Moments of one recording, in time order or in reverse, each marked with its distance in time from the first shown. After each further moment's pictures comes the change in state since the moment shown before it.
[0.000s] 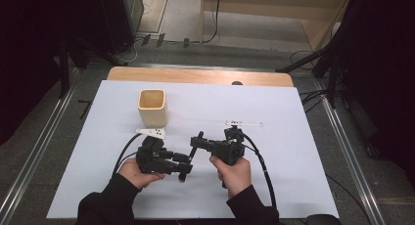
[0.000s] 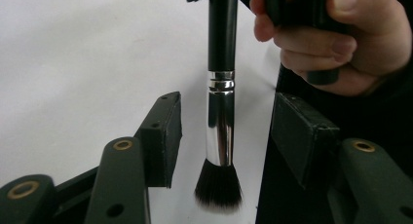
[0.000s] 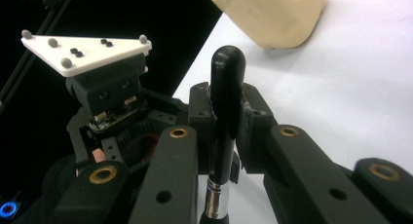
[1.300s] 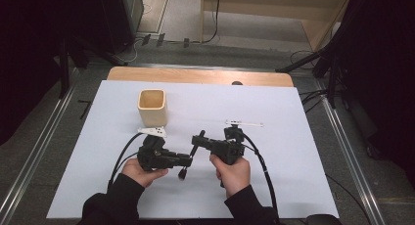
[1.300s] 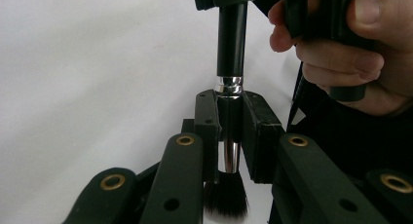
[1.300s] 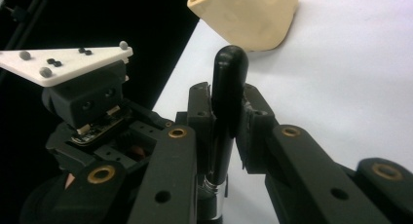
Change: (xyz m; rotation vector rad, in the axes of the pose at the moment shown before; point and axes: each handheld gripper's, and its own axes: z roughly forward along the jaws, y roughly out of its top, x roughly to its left) left arm 0.000 0.002 0.004 -0.033 0.075 -0.051; right arm 0.003 0.001 0.002 -0.027 -0.088 0.048
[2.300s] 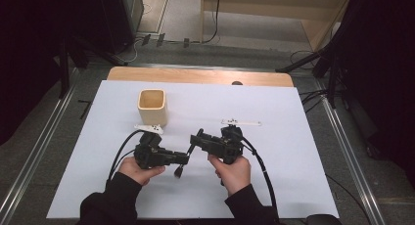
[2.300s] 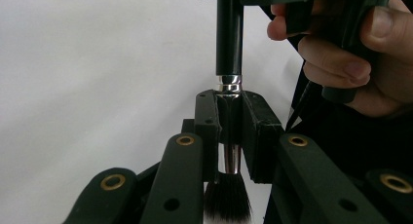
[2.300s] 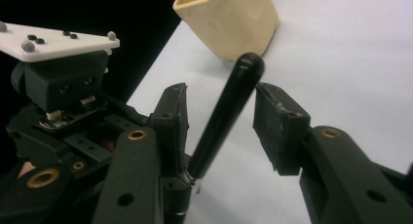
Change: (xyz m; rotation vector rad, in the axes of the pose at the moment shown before) left arm 0.005 0.002 -0.006 0.009 0.003 -0.056; right arm 0.010 0.002 0.002 -0.022 -0.111 -0.126
